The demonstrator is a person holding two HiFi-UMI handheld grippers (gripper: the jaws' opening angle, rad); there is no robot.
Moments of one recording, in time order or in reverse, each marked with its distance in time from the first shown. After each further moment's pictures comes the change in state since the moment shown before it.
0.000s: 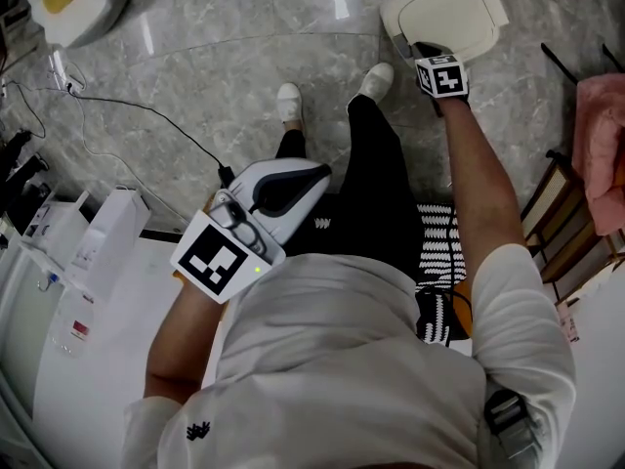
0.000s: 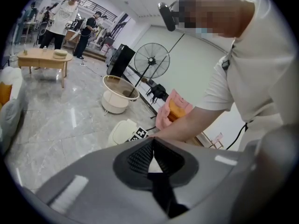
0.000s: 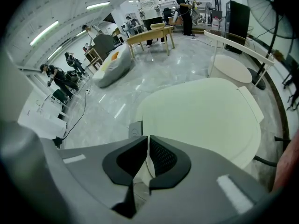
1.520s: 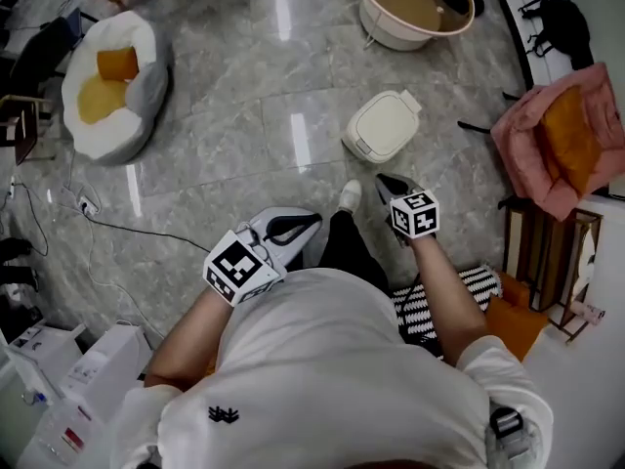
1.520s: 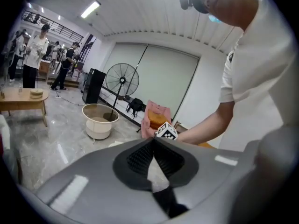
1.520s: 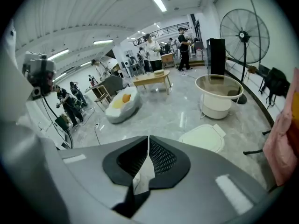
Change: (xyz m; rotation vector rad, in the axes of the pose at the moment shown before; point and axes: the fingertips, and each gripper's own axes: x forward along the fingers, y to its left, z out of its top) left arm -0.141 -0.069 0.018 0.406 -0.176 -0.168; right arm -0.293 0.195 0.054 0.103 -0.421 -0.048
